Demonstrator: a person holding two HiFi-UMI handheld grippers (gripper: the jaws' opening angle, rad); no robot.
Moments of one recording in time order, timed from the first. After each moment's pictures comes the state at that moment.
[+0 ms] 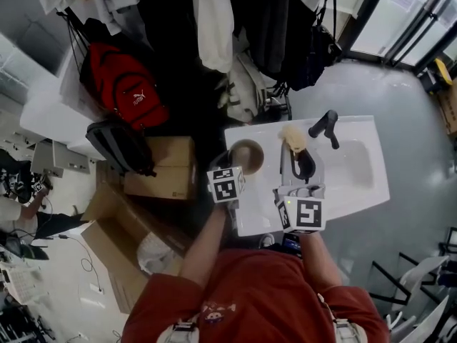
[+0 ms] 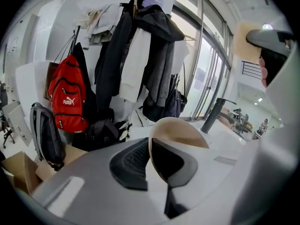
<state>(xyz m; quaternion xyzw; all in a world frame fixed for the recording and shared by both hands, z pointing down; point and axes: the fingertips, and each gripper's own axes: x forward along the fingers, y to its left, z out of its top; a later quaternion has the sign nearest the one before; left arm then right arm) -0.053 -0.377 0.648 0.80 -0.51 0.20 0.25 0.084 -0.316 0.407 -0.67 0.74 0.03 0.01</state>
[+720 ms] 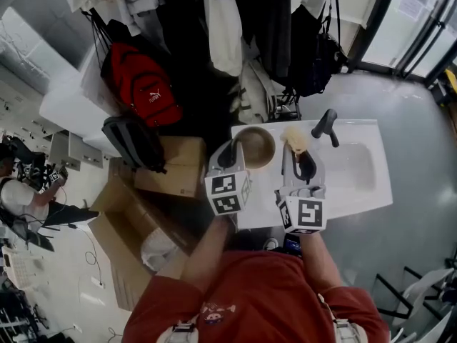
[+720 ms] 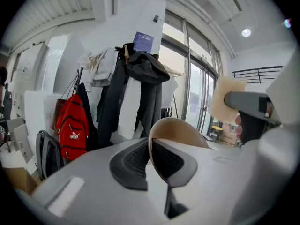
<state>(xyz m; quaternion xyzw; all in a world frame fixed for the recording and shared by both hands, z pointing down) -0.043 -0.331 0.490 0.82 -0.55 0.07 0.13 0.094 -0.270 0.393 -0.65 0.75 0.03 0.05</state>
